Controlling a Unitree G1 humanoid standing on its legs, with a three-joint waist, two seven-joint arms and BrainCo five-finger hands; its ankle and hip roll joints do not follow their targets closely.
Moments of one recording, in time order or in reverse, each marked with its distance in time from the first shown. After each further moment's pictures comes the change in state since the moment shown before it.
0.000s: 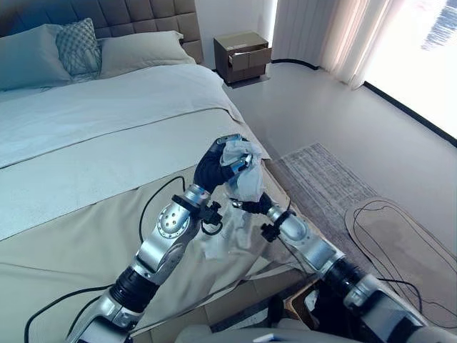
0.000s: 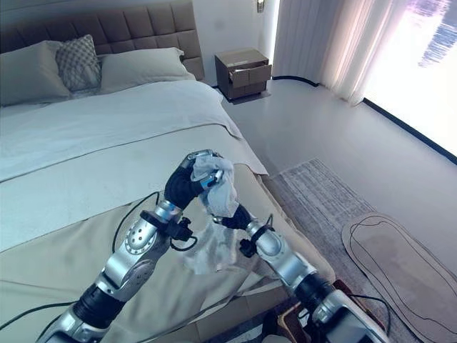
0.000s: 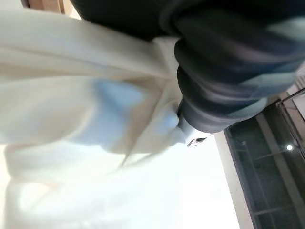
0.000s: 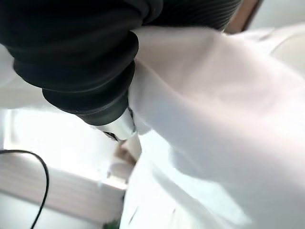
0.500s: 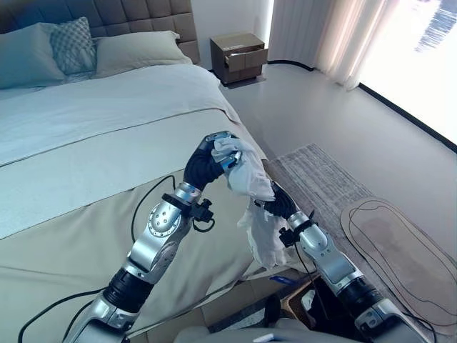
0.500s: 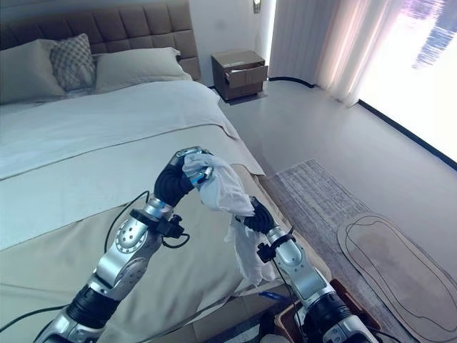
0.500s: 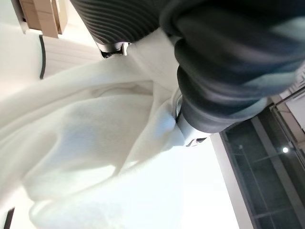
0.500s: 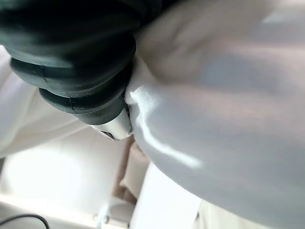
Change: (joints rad) left arm 0.031 0.025 0.086 -0.001 0.013 0.000 -0.009; right arm 0.187 -0.006 -0.201 -0.101 0.008 -0.040 0.001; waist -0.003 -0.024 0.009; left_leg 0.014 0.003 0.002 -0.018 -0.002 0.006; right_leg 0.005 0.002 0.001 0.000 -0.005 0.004
